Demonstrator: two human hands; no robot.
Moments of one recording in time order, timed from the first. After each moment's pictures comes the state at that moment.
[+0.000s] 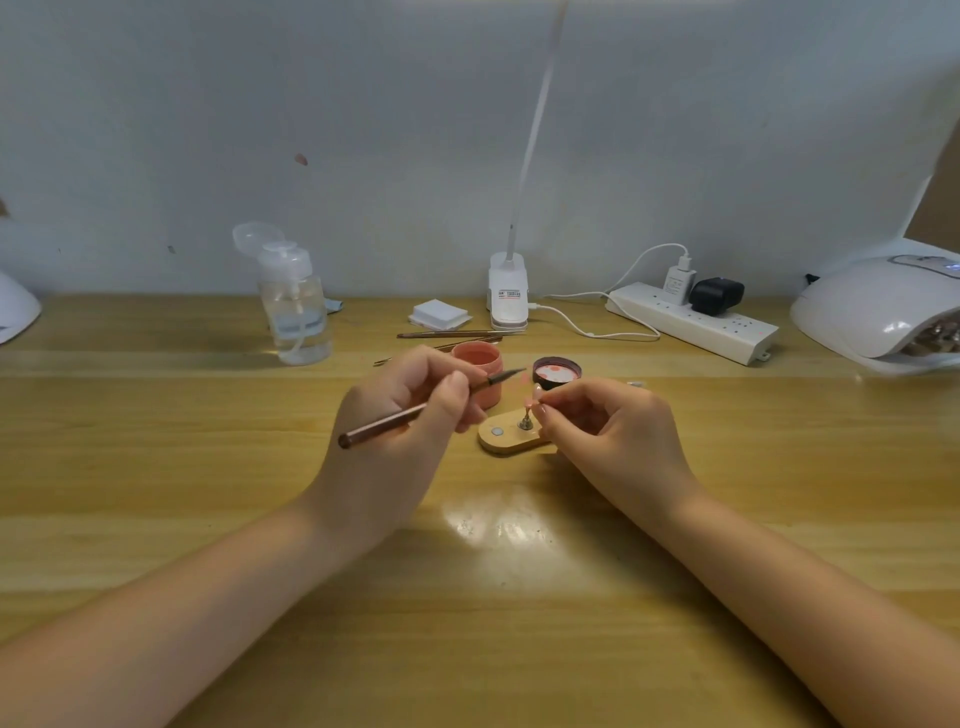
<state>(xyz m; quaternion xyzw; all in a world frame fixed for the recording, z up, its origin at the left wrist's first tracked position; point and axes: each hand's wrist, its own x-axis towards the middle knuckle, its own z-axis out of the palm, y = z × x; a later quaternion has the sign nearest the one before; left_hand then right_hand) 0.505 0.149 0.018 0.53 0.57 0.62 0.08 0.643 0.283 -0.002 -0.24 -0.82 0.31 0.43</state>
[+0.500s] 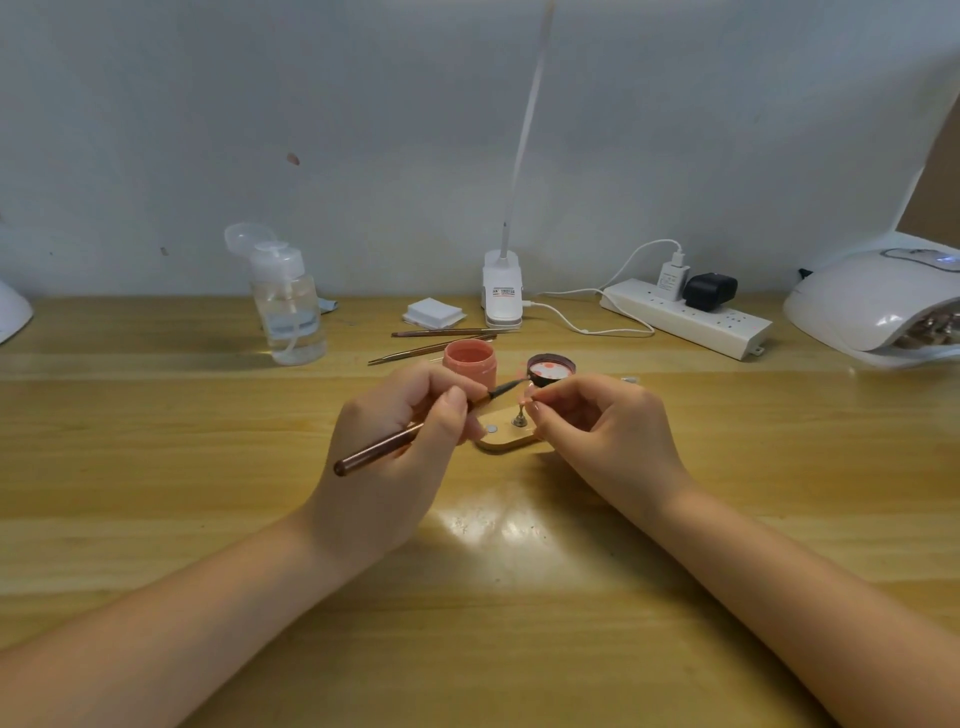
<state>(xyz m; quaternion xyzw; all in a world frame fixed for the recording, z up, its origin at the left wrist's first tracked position) 0.509 0.145 0.012 0.56 0.58 0.59 0.03 0.642 0.285 -0.004 -0.24 -0.82 0.30 0.43</state>
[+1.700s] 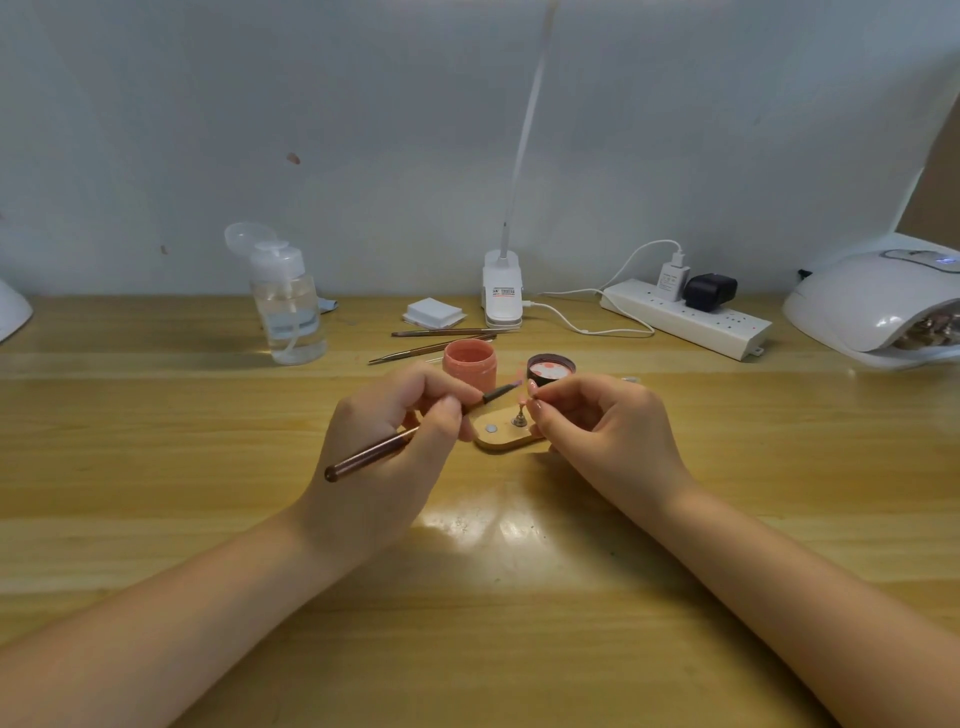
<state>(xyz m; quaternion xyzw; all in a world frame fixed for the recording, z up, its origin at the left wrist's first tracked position) 0.505 0.143 0.014 0.58 0.58 0.57 0.01 0.644 0.283 -0.003 -0.23 -0.80 0.35 0.42</state>
